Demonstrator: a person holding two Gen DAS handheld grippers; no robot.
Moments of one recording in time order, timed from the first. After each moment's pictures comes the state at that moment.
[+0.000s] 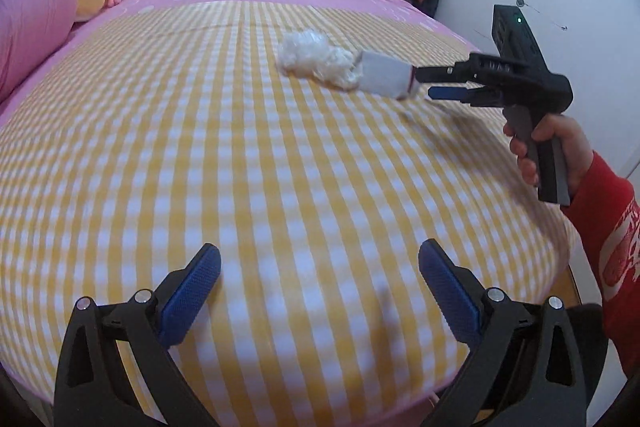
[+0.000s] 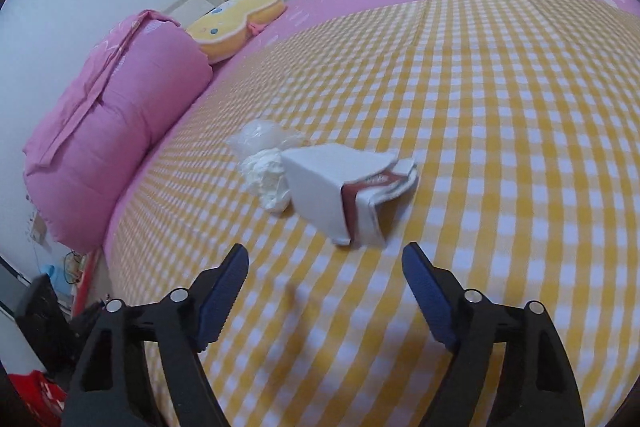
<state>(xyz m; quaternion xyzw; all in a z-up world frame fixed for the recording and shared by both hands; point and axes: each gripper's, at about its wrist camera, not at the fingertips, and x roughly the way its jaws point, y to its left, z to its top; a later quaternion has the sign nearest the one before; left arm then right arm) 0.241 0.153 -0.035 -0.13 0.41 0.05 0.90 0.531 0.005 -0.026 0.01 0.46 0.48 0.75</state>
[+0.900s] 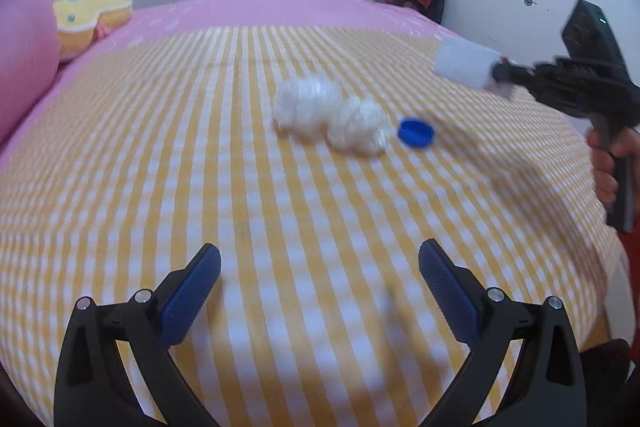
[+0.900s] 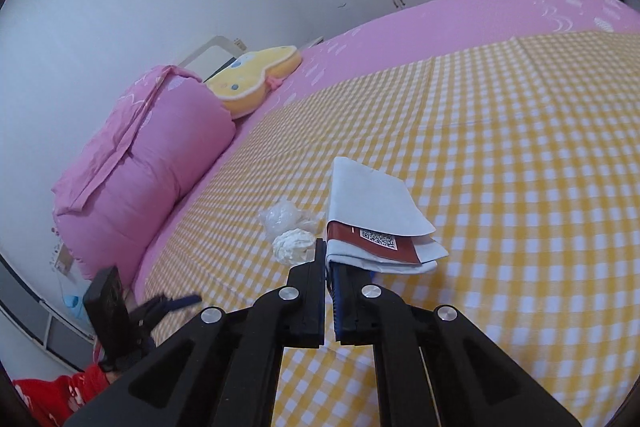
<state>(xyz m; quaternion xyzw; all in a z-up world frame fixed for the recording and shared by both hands) 0.338 0.184 -0.031 -0.08 0.39 0.07 0.91 0.549 -0.020 0.030 0.08 0.41 0.50 0.76</state>
